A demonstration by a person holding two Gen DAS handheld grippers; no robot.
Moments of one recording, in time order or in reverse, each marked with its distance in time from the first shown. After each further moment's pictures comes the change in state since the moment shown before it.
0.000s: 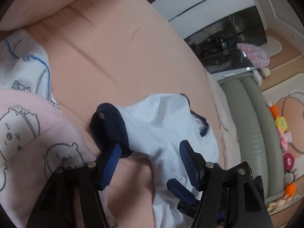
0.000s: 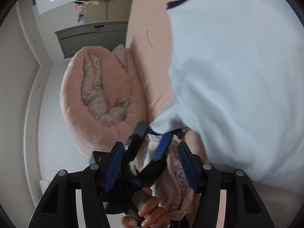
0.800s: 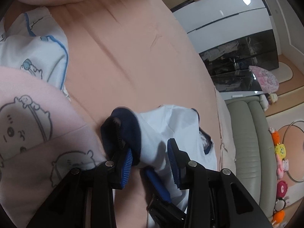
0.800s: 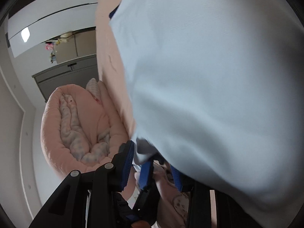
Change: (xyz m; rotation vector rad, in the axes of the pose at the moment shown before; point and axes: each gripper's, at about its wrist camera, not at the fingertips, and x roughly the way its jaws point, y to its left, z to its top) left arm -0.004 0.025 0.006 -0.179 -0.069 -0.001; right arm 0.045 -0.017 0.013 0.207 -0.204 -0.072
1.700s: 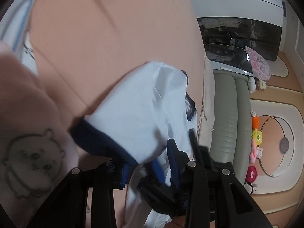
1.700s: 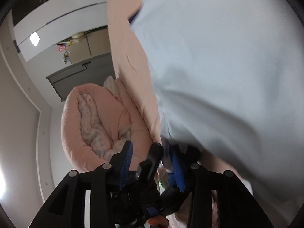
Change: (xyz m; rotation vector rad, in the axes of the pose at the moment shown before) left arm 0.004 0.013 0.005 -0.118 0.389 -0.154; right arm -0.014 0.000 0.004 0.068 0.091 0.147
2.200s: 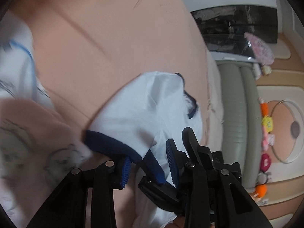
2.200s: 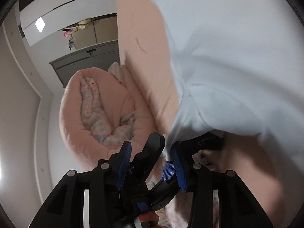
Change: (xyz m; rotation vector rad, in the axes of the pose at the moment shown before) left arm -0.033 -0.033 0.005 0.152 0.029 0.140; right arm 0.022 0.016 -0.024 -0.082 0.057 0.032
